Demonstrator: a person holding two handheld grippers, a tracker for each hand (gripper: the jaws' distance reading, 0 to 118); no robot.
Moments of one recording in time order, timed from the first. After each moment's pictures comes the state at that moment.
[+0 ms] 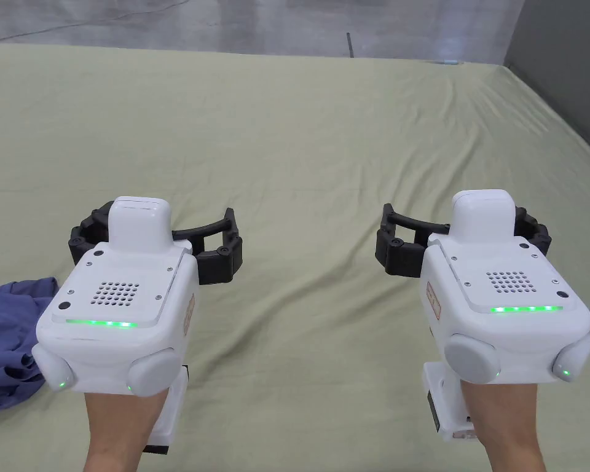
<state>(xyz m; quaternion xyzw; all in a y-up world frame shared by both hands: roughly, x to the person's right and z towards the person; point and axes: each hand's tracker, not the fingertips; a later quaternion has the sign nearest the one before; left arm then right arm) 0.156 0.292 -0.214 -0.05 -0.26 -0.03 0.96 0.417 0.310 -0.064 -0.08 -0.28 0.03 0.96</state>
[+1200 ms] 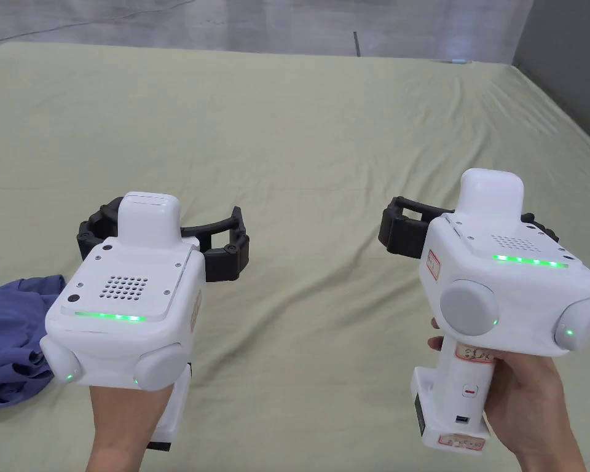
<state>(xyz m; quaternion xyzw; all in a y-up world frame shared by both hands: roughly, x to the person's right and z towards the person) 0.157 0.293 -0.216 -0.05 -0.26 -0.04 0.96 0.411 0.337 -0.081 -0.17 -0.33 -0.06 0.93</state>
